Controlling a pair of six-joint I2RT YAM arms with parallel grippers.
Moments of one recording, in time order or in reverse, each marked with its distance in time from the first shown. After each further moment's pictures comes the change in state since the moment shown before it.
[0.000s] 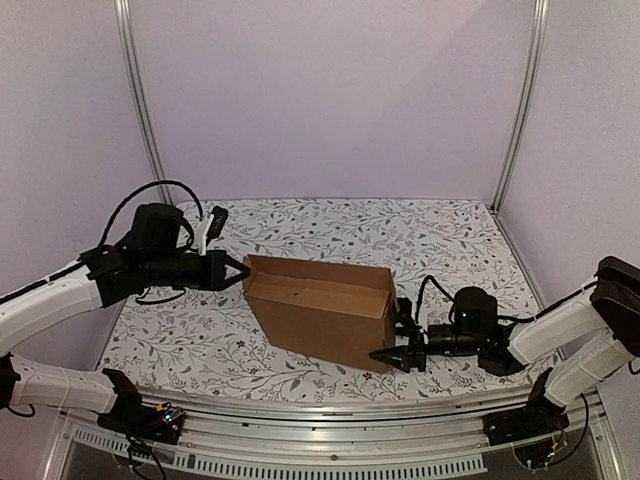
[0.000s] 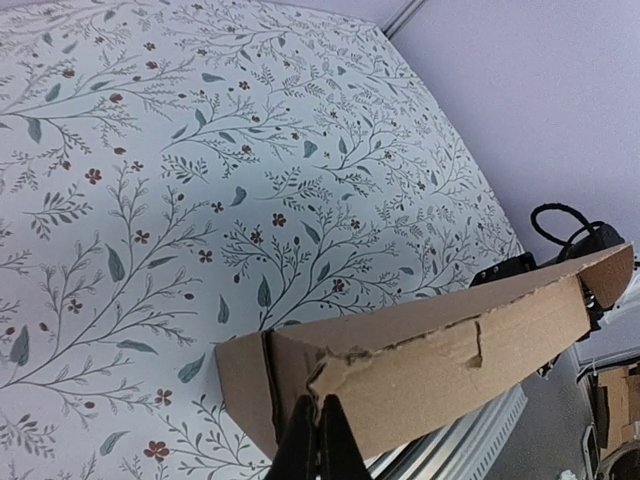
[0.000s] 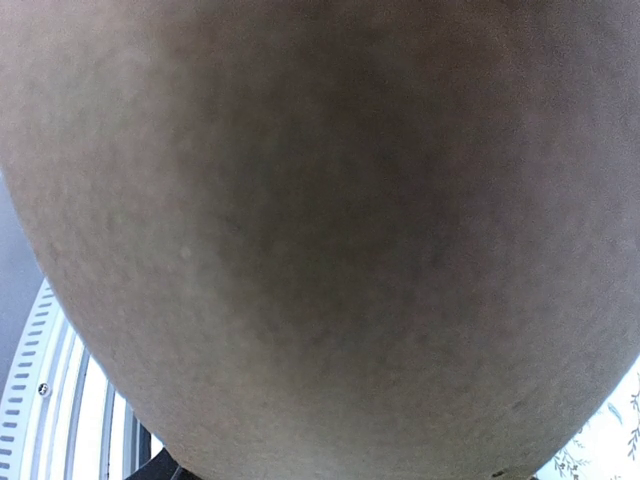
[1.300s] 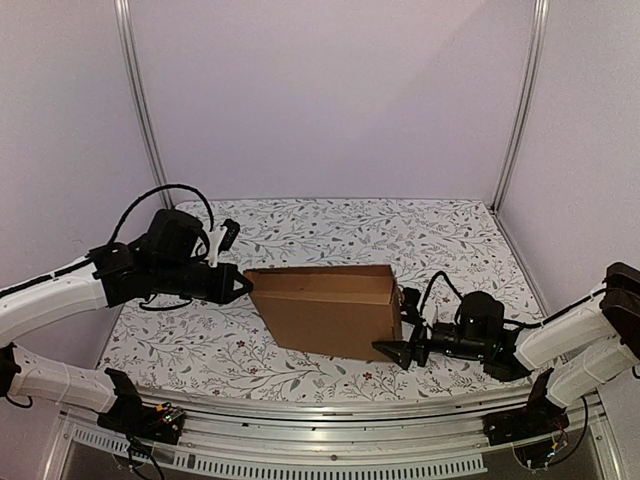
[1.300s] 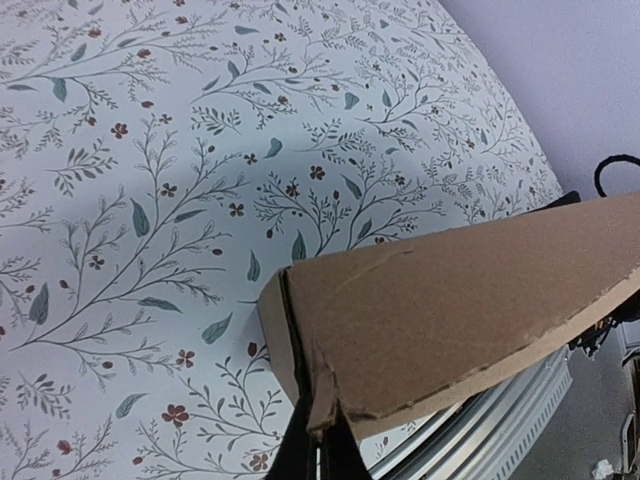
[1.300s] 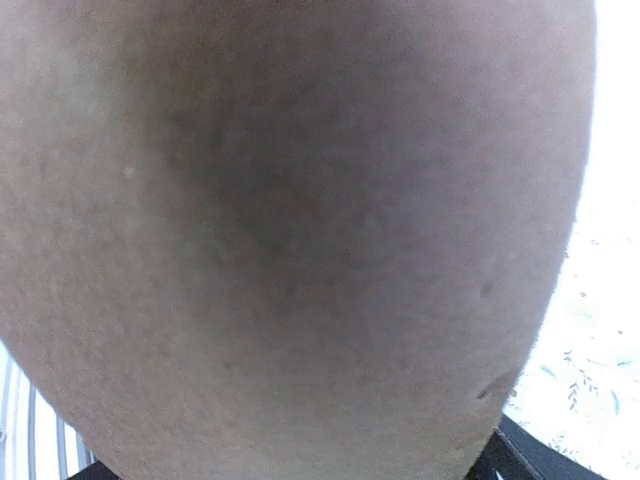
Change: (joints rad) left arm -0.121 0.045 0.045 -0.120 -0.171 0.002; right arm 0.036 -0.052 -0.042 0.022 0.239 0.066
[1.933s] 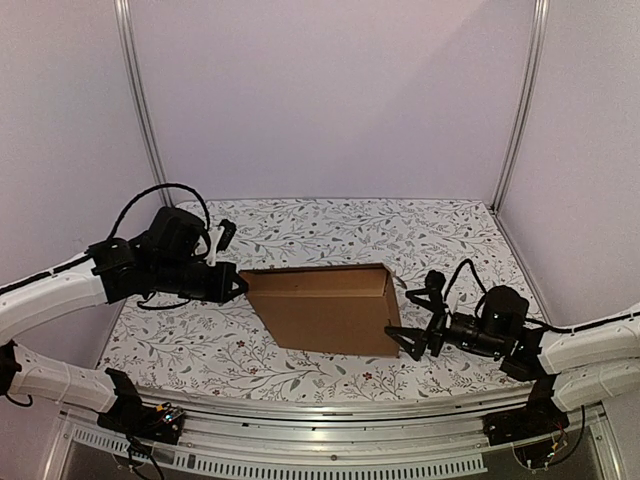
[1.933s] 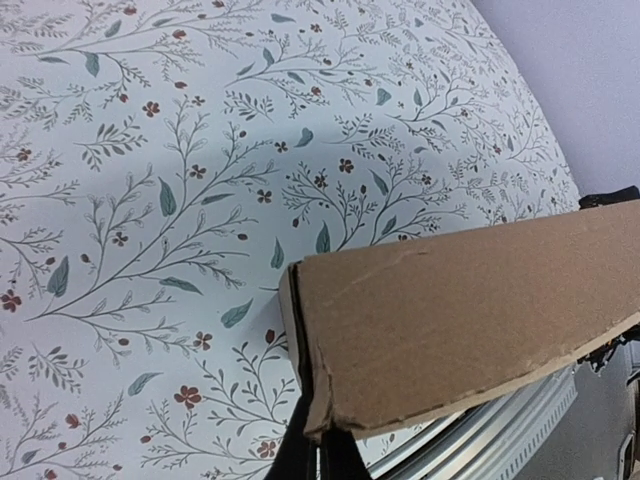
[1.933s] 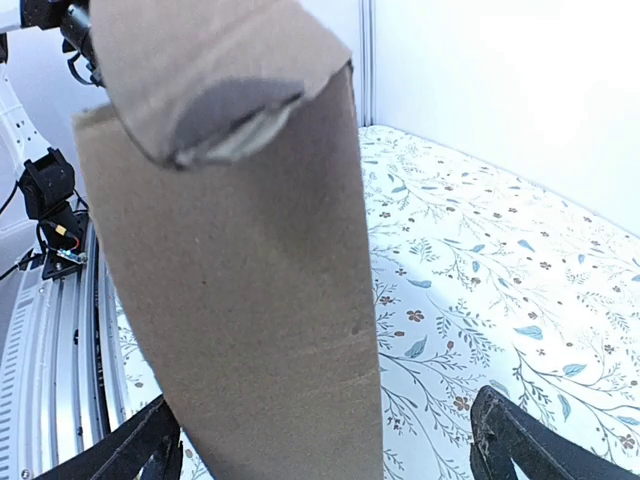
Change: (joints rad) left arm -0.008 0.010 0.038 -0.075 -0.057 -0.048; right arm -0.026 -0.253 -0.036 -0.109 0.070 0.068
